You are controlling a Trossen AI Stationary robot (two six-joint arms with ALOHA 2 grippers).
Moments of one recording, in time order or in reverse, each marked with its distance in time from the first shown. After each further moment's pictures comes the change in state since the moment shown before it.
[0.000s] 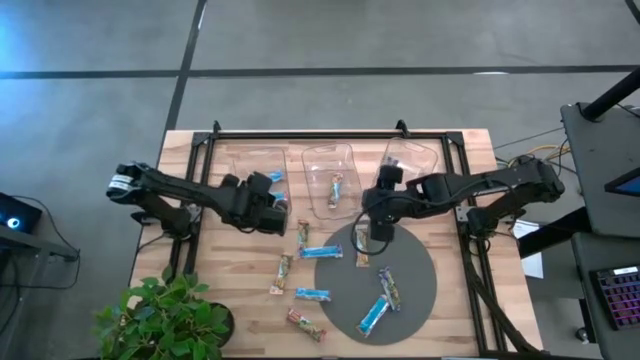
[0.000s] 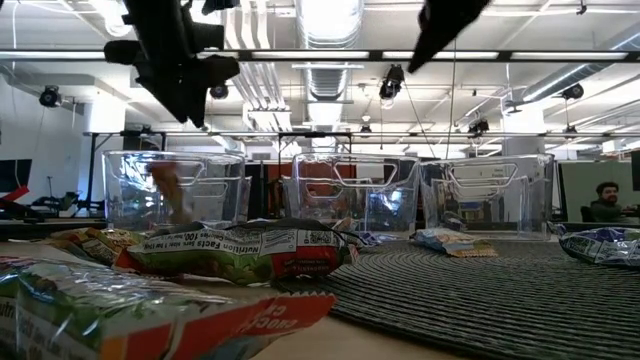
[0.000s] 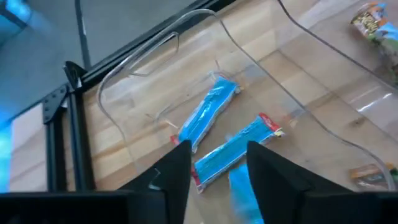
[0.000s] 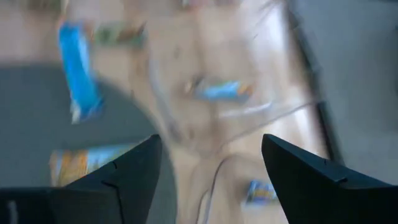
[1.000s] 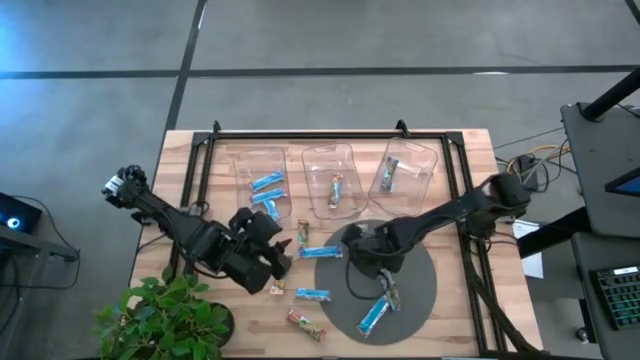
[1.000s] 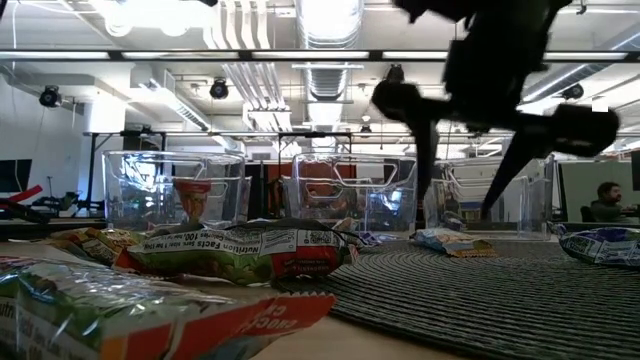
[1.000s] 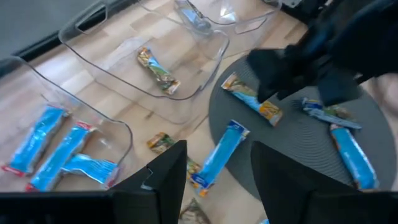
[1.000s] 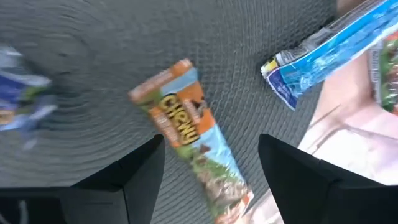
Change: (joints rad) left arm -0.398 -0.003 0.271 0.214 0.022 0.090; right arm 0.121 0.302 -0.248 0.329 -0.259 -0.973
